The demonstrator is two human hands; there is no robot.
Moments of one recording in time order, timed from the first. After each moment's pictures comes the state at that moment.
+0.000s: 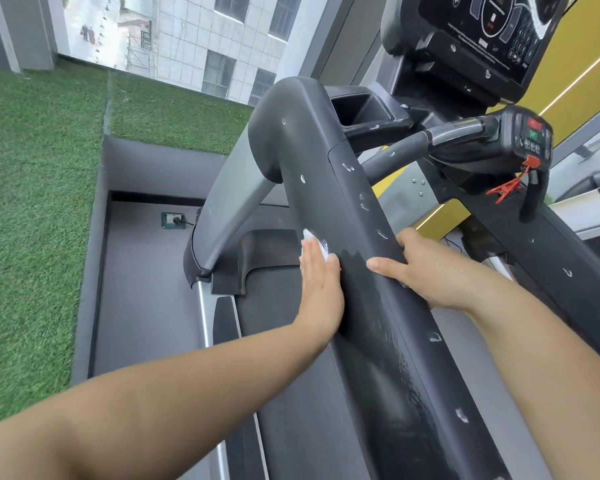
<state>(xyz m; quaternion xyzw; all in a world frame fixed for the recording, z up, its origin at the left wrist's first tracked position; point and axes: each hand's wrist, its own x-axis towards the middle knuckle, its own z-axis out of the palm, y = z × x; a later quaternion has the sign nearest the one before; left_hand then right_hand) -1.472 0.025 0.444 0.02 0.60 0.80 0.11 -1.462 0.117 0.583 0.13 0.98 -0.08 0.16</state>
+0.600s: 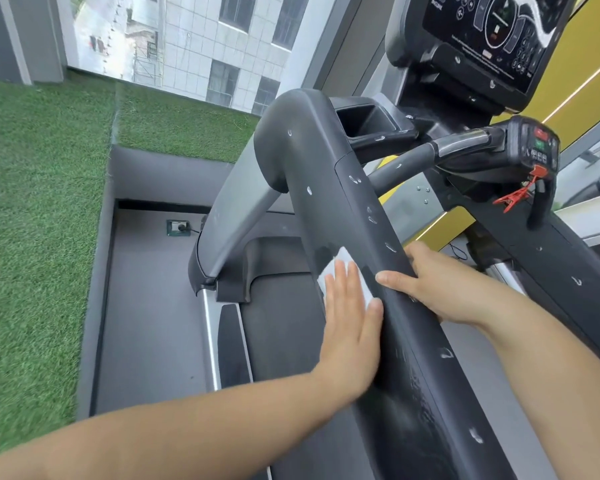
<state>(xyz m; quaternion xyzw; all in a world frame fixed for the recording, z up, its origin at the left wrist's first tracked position) -1.436 0.030 0.446 0.16 0.68 0.71 0.03 -1.463 0.119 0.582 0.13 0.97 -0.10 0.16</state>
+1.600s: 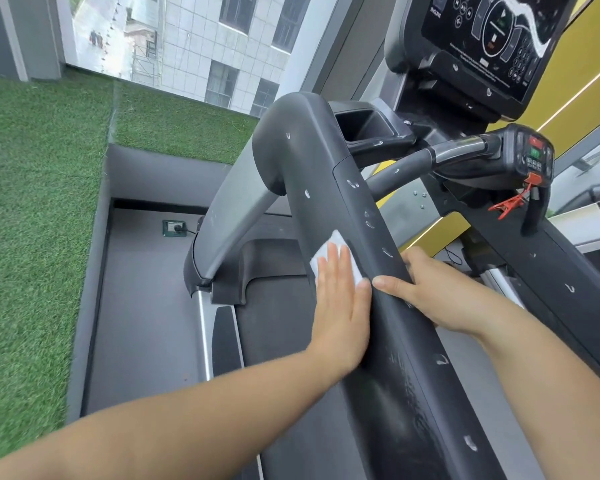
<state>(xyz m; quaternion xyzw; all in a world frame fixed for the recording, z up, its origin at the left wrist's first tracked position) -1.464 0.032 0.451 0.16 0.69 0.70 0.00 -1.462 0.119 0.583 0.12 0.98 -0.10 0.15</state>
